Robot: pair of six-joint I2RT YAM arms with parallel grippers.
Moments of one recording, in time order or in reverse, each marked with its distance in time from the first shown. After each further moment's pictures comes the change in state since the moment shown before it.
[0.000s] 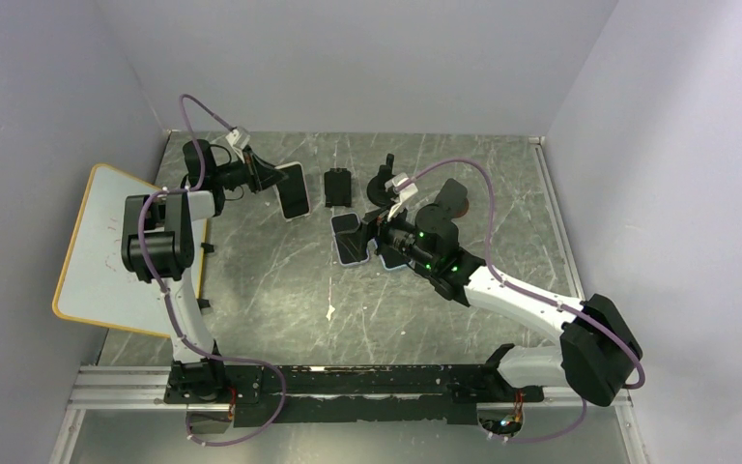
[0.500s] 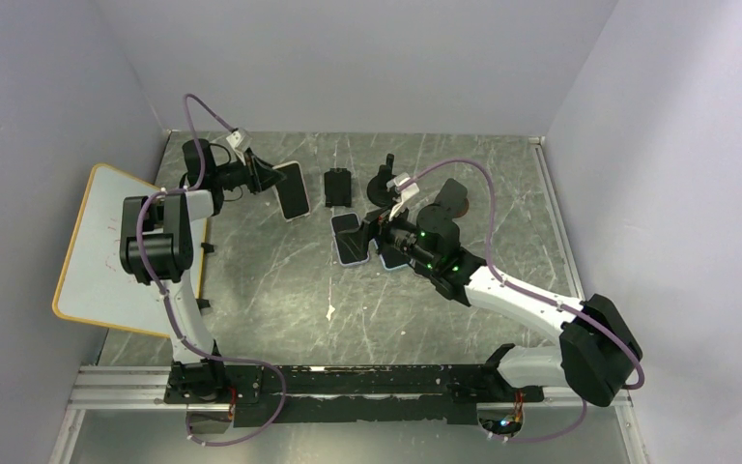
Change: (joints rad) left arm 0.001 -0.021 -0.001 -0.082 -0.019 0.134; right arm -0.011 0.000 -0.008 0.008 -0.006 0.001
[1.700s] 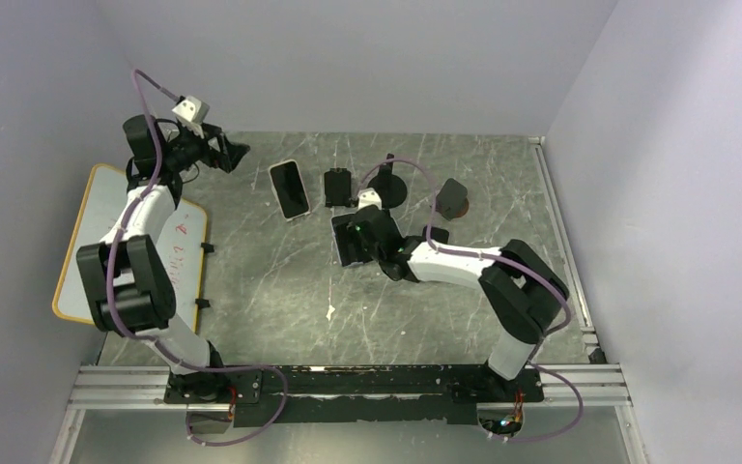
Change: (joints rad) left arm 0.131 -0.357 0.029 -0.332 -0.288 0.166; right arm 0.087 0.438 0.256 -0.374 0.399 0.051
